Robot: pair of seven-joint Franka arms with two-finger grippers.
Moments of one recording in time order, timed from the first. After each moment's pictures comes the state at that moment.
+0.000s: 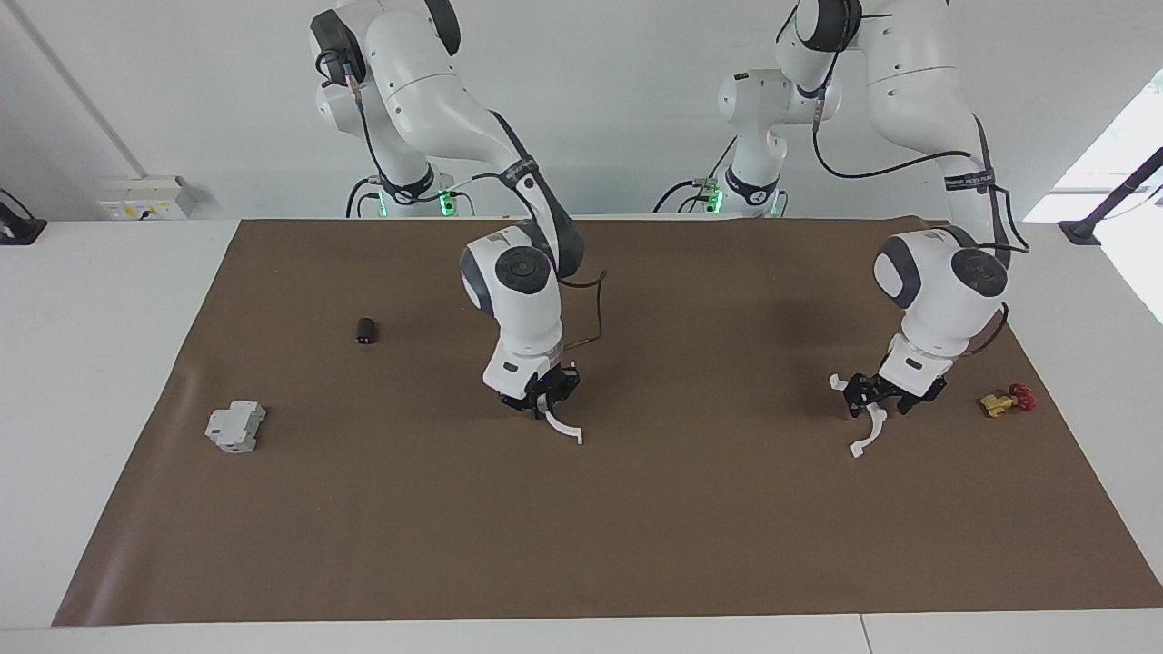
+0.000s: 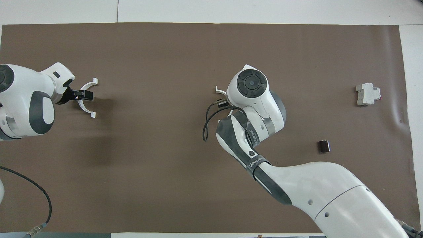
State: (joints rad) left arm -0.05 0.35 0.09 -1.98 -0.02 2.43 0.11; right arm 0.44 0.53 0.03 -1.70 -0.04 2.32 0.24
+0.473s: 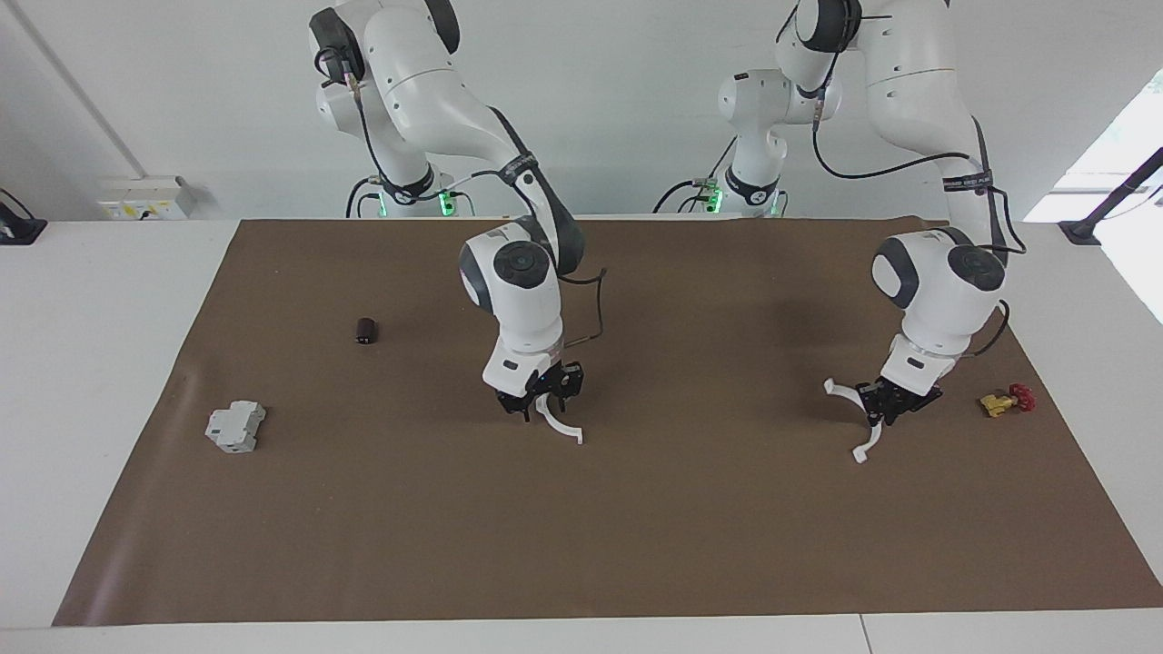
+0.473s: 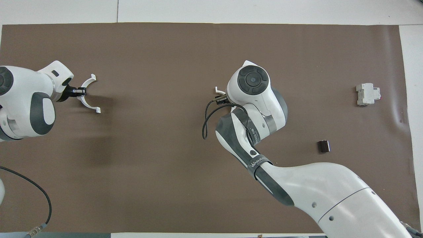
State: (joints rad) left arm -0.05 0.35 0.09 -1.98 -0.02 2.50 0.11; right arm 0.44 0.52 0.03 -1.64 -0.04 2.25 0.24
